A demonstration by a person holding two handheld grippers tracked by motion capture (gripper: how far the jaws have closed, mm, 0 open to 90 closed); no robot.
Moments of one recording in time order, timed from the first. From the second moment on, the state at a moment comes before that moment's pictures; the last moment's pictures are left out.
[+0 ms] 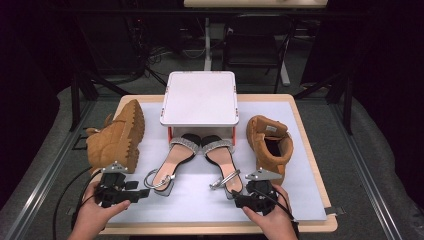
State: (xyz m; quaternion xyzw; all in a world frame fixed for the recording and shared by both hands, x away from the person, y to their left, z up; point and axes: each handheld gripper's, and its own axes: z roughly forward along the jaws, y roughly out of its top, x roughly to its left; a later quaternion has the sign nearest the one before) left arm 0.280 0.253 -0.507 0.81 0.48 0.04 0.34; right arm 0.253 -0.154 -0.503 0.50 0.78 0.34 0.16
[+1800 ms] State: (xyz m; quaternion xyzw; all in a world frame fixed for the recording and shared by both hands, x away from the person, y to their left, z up) left arm 0.285 0.181 -0.534 0.84 0.41 0.07 0.34; right arm 0.251 -0.104 -0.541 0.50 0.80 0.32 0.14
